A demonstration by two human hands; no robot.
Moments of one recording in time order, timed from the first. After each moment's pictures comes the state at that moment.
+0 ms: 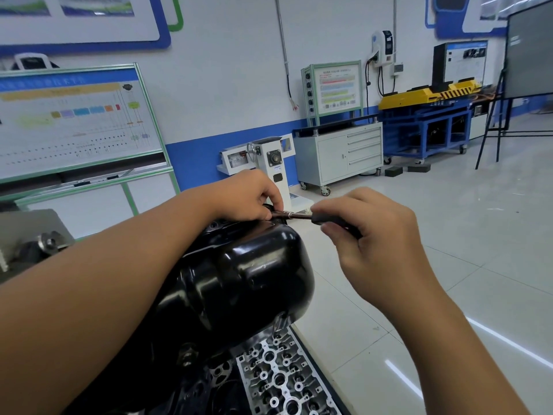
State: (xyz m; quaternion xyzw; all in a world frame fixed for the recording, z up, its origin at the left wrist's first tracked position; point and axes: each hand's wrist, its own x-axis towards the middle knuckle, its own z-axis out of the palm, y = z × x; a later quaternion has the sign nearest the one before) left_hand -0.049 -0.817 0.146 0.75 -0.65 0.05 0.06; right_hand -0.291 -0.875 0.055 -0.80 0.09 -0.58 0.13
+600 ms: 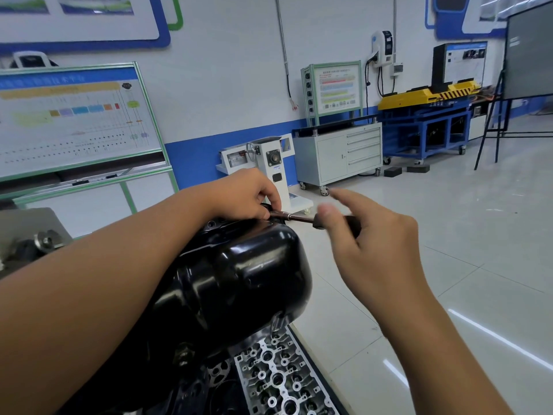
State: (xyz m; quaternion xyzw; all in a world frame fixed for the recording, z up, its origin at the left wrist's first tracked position) left_hand -0.051 -0.817 0.146 0.76 -0.65 0.04 0.07; right_hand -0.286 -0.868 0.051 -0.76 0.18 -0.58 0.25
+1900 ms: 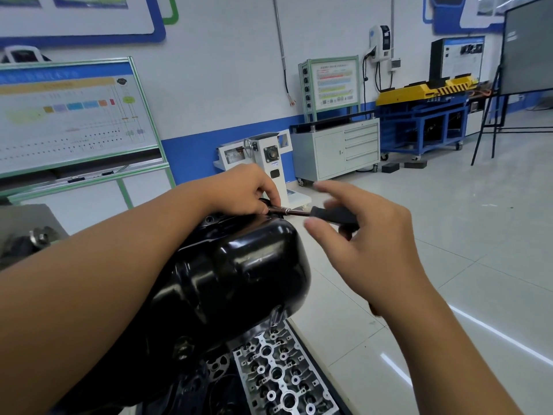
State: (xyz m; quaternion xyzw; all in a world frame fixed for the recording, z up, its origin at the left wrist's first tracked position) left_hand -0.049 -0.819 0.145 0.75 -0.65 0.05 0.05; right_hand -0.288 -0.872 0.052 -0.77 0.12 -0.58 0.23
